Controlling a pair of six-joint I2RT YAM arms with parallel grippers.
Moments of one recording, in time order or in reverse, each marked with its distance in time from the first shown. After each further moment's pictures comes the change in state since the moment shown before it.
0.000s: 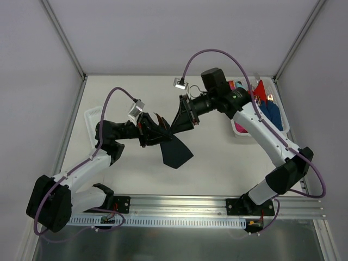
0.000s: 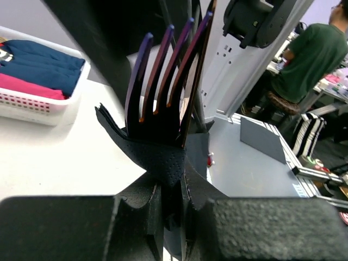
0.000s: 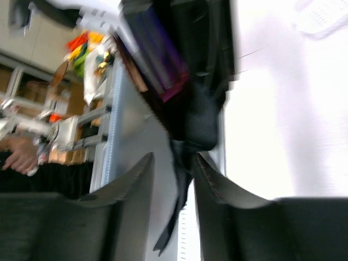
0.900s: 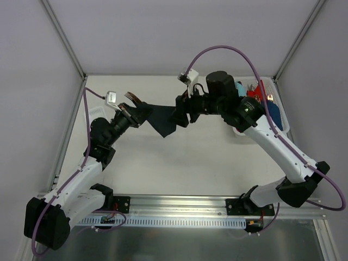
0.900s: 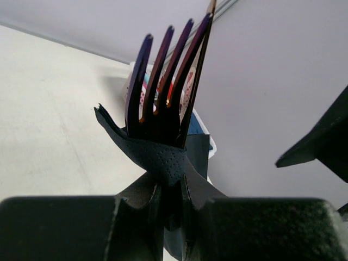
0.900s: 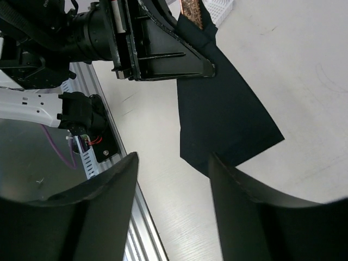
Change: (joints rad) left arm 0.121 -0.197 -0.018 -0.529 -0.781 -0.034; right arm 0.104 -0.154 0.018 0.114 0.698 0.047
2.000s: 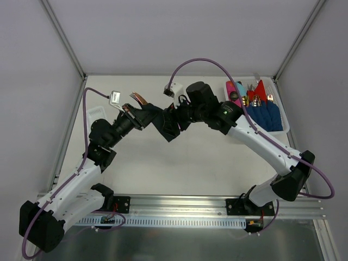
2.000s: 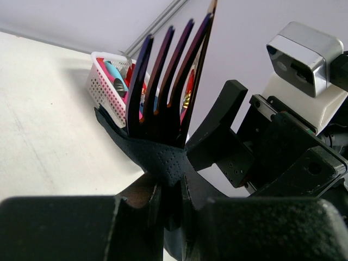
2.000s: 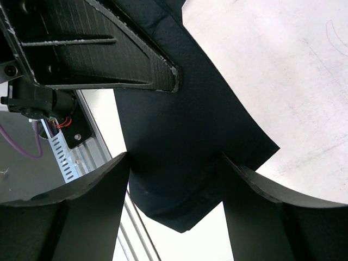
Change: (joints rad) left arm -0.118 -0.046 0.056 -0.061 -0.015 -0.029; right arm 0.101 0.089 -0.090 0.019 0.140 -0.045
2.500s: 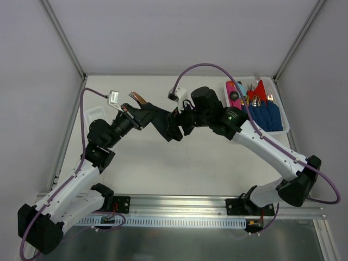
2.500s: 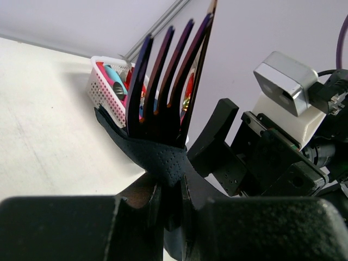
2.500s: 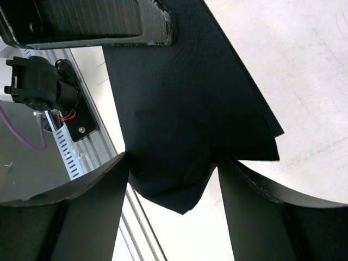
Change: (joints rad) left arm -0.006 -0.028 0.019 -0.046 -0.019 0.016; right arm -0.001 -0.076 -0.107 0.038 -0.016 0.013
